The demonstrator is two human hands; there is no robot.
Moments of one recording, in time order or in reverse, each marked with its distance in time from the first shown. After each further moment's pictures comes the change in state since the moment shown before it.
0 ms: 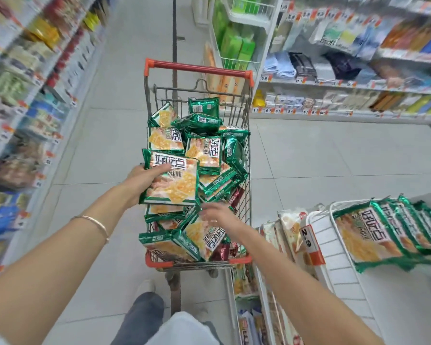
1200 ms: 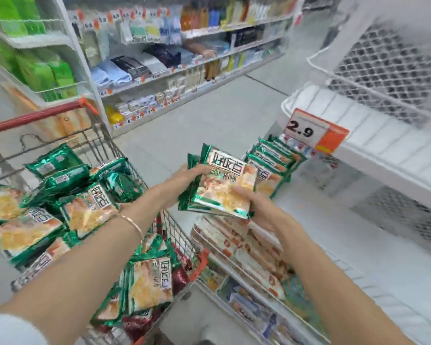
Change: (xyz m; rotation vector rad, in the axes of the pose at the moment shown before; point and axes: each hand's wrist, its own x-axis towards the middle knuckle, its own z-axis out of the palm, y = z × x) left_hand -0.032 0.092 0.267 0.482 -0.940 0.177; right_hand -0.194 0.017 -0.102 0.707 0.881 -0.108
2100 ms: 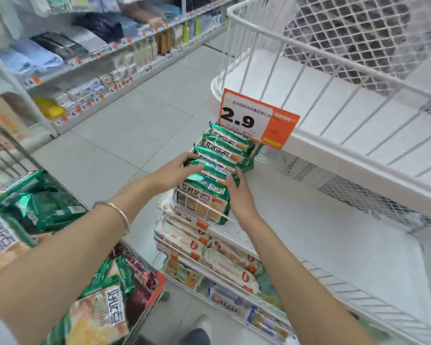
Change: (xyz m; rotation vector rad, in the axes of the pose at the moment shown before) left_hand 0.132 0.016 0.090 0.542 -0.226 0.210; right_hand 0.055 0.034 -0.086 -0.124 0.523 -0.166
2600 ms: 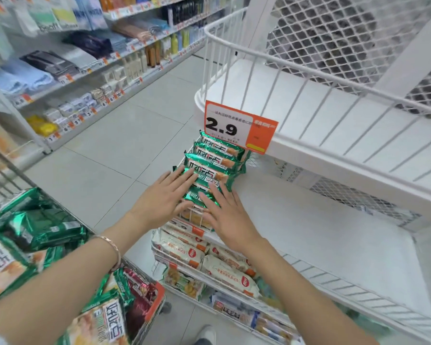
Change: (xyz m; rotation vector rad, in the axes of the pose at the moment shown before) left_hand -0.015 -0.049 0.013 1.105 0.171 0.490; right_hand -0.020 0.024 -0.017 -1.061 -0.165 -0.616
